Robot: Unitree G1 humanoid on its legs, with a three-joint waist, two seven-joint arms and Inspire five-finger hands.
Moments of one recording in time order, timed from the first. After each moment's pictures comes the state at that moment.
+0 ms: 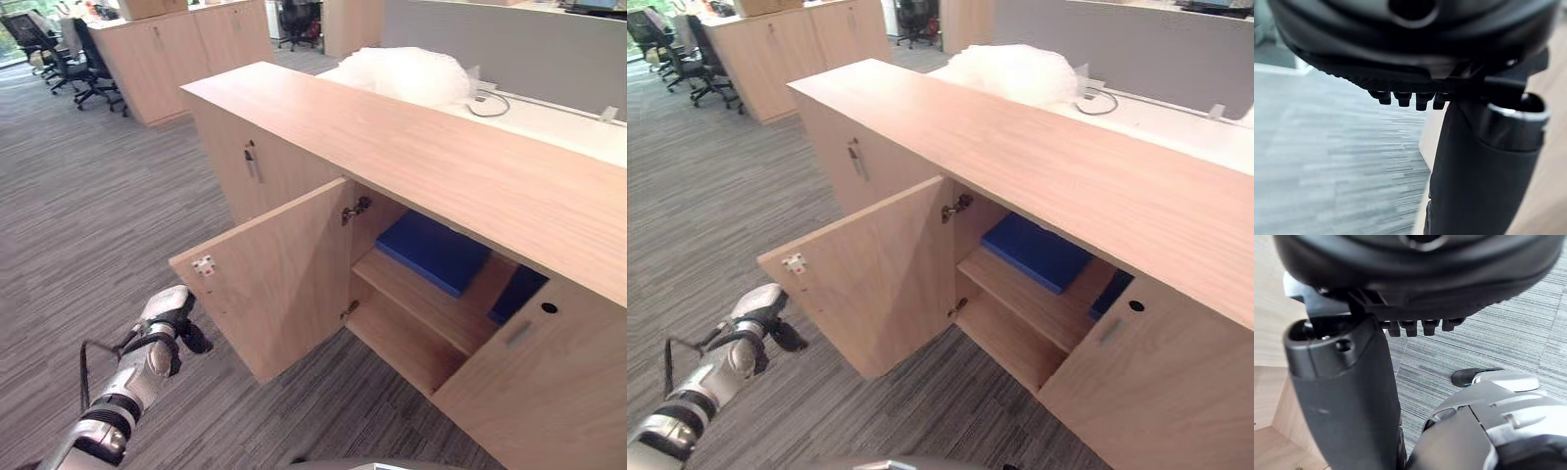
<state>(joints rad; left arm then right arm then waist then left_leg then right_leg) -0.20 0.69 -0.42 0.64 0.57 0.05 0.08 0.17 -0.09 -0.48 1.14 -0.04 0.03 -0.02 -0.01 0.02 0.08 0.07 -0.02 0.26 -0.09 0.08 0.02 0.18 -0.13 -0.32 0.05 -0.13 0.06</state>
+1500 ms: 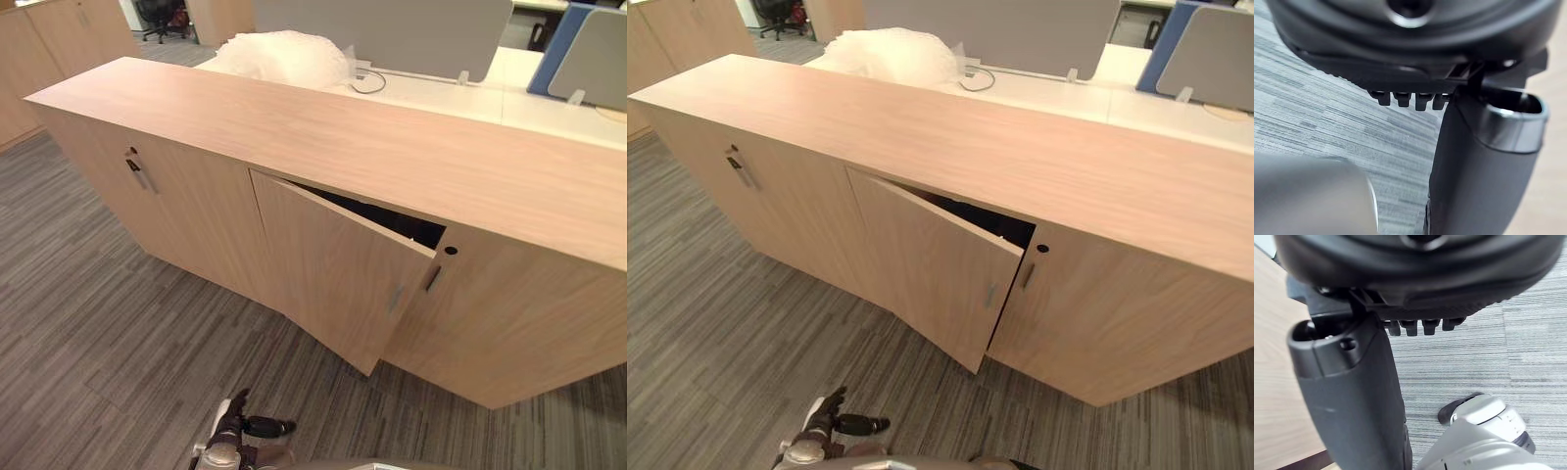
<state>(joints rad) 0.08 0.09 0.09 0.95 0.08 -0.01 0.13 0.10 -0.07 -0.51 1.15 -0.08 0.06 -0.14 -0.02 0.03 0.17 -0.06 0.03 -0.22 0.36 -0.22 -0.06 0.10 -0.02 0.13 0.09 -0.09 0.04</state>
